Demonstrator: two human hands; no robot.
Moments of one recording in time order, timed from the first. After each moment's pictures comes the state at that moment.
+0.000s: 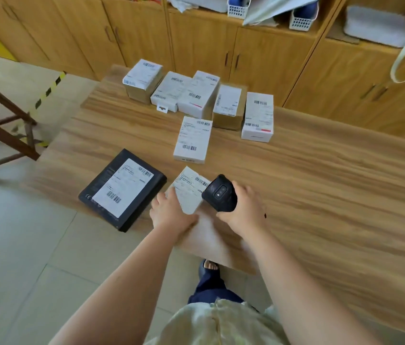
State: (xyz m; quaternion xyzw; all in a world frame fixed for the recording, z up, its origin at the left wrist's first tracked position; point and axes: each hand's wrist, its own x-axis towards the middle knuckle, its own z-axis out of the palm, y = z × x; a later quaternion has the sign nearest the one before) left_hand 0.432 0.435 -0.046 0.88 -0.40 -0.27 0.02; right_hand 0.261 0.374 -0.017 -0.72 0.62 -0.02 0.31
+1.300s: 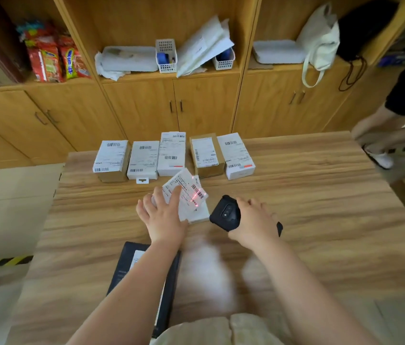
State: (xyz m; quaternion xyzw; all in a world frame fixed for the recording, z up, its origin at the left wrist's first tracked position) left_hand 0.550 0.299 -0.004 0.76 -0.65 -0.03 0.06; right_hand 0.354 0.314 0.055 -0.63 0.74 0.04 0.22
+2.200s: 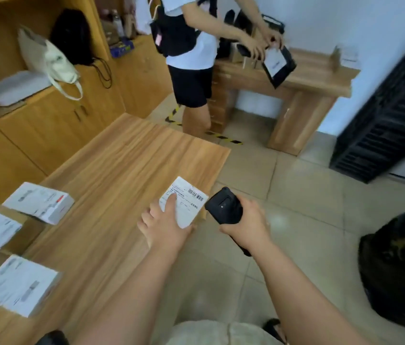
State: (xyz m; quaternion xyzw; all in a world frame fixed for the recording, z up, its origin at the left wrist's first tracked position) left_hand 0.297 0.448 0.019 0.40 -0.90 -0.15 0.01; right_hand 0.210 0.613 0.068 -0.13 0.93 -0.30 0.17
